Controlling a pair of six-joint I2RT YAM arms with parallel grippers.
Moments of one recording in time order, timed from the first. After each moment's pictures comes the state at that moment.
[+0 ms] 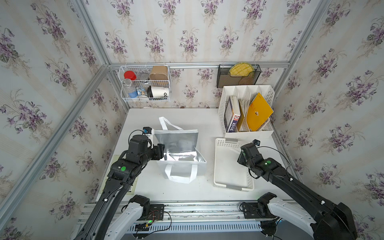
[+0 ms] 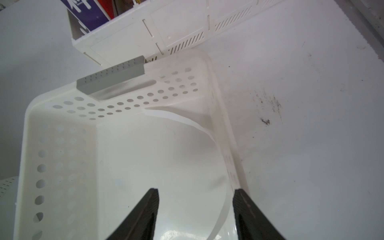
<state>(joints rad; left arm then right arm) -0.31 0.80 0.94 -0.81 0.03 -0.28 0.50 0.96 0.61 -0.64 0.37 0.78</state>
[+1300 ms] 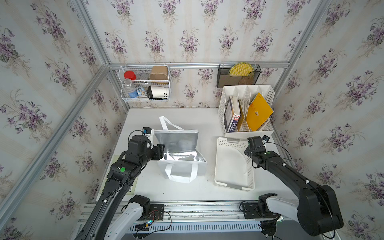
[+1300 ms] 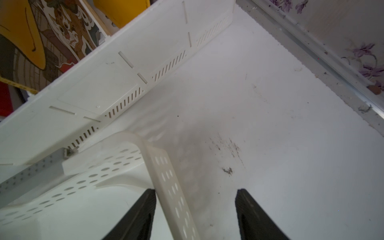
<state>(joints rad) -0.31 0.79 0.94 -0.81 0.03 -0.28 0.22 1.22 0.65 -0.42 0.43 0.72</state>
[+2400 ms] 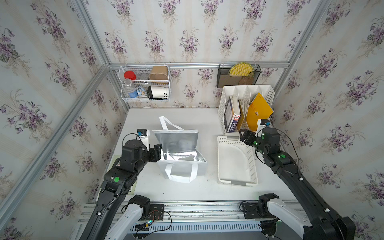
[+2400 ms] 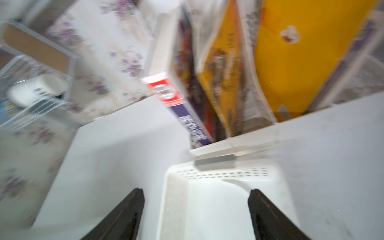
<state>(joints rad) -0.31 0.65 0.92 -0.79 0.01 -0.28 0.29 0.90 0.76 -0.27 -0.10 0.48</state>
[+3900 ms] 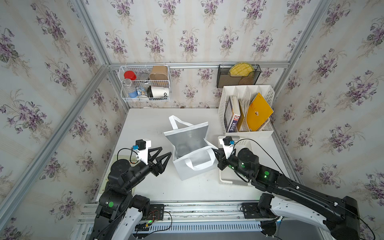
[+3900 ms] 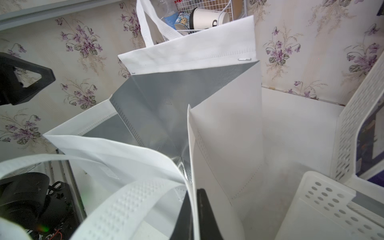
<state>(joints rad) -0.31 0.35 0.71 -0.48 0.49 -0.39 0.97 0.87 0.64 -0.06 0.18 0.25</state>
